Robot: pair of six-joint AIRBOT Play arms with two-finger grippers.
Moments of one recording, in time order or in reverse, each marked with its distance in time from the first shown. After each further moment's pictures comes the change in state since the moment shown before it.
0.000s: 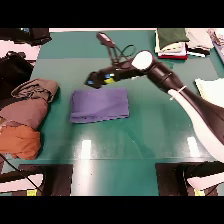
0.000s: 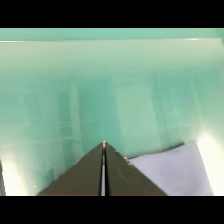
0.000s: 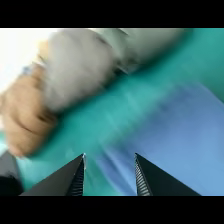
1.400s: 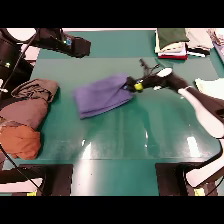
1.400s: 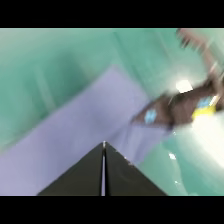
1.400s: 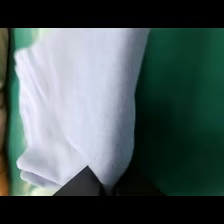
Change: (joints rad) left arm -0.314 -0.051 -0.008 0.002 0.016 0.034; right arm -0.376 -0.120 -0.276 0.225 -0.032 0.003
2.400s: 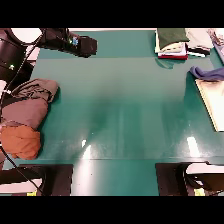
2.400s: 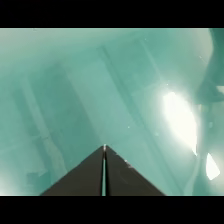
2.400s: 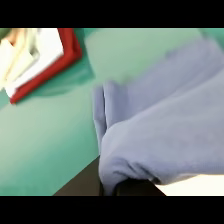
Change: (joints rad) left arm -0.039 0.000 0.000 -0.006 0.042 -0.055; right arm -0.956 0.233 0.224 -0.347 0.049 0.048
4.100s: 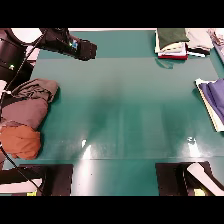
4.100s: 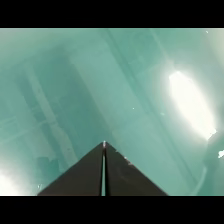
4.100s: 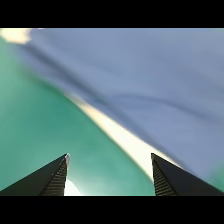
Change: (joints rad) left arm 0.000 0.000 0.000 0.001 -0.054 0.053; right arm -0.213 0.538 -0.448 -0.263 0.209 0.060
